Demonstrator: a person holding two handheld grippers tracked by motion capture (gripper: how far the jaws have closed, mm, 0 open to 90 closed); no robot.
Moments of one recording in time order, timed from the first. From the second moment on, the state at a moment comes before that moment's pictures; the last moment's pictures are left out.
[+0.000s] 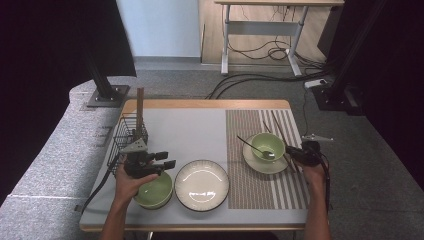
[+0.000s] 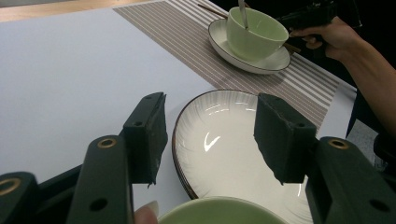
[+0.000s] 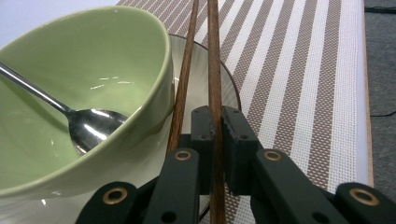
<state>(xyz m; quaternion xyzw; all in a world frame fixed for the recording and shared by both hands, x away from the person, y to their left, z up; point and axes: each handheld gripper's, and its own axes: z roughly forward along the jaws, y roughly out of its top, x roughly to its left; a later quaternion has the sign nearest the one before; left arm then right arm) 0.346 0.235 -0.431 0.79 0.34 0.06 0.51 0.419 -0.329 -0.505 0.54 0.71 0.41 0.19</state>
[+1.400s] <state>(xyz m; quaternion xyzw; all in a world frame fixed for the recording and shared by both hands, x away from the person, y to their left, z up) 0.347 0.234 -0.432 0.79 0.34 0.05 0.51 0.392 -0.327 -0.487 0.52 0.73 0.40 0.20</state>
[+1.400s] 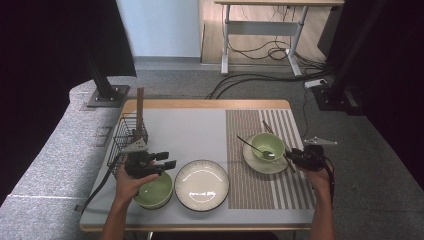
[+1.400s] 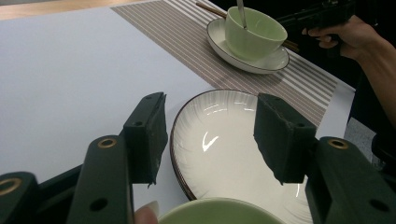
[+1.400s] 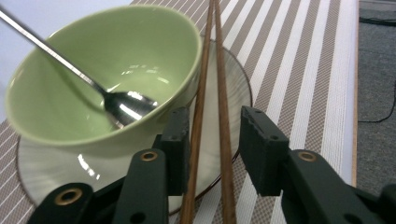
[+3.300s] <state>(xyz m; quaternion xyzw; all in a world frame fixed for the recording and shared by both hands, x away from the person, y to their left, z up) 0.347 0.236 -0.430 0.79 0.34 0.06 0.51 0.407 -0.330 -0.502 0.47 0.75 0.40 0.22</state>
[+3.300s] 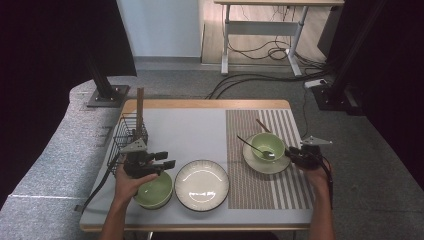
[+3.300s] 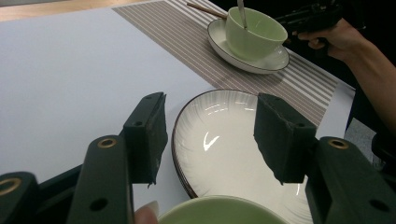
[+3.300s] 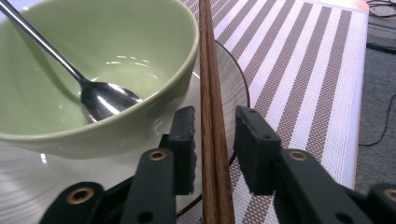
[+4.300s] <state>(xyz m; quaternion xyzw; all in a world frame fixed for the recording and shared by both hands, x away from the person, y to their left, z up) 0.344 0.241 -0.426 0.79 0.34 0.06 0.52 0.405 -0.312 -0.465 0.50 0.70 0.46 0.21</state>
